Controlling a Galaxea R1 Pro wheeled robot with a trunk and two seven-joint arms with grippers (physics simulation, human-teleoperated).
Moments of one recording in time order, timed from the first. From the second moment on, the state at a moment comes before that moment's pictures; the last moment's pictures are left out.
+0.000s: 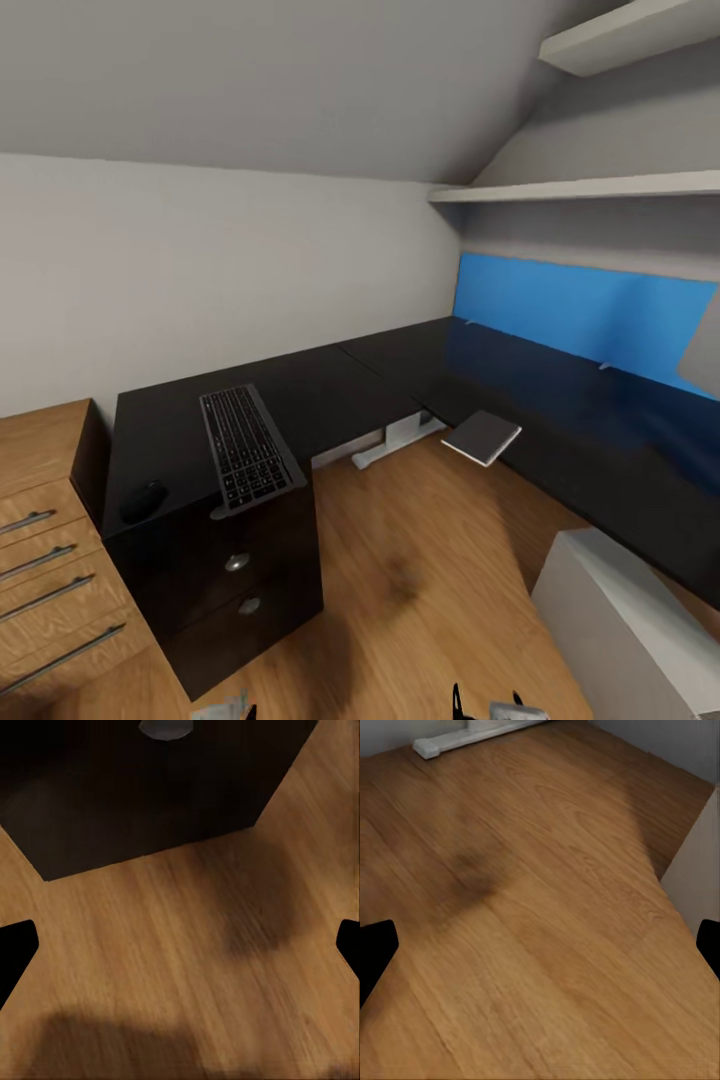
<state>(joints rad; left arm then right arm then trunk) -0.09 0.08 -0.38 -0.69 0.56 -0.20 0.21 -0.12 0.12 -0.07 -0.50 0.15 -0.57 -0.23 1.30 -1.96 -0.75</state>
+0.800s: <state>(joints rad) -0.08 0.29 -0.36 -1.28 0.88 0.30 0.22 -0.43 0.16 -0.08 -0.88 -0.40 -0.31 -0.23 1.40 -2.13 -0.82</state>
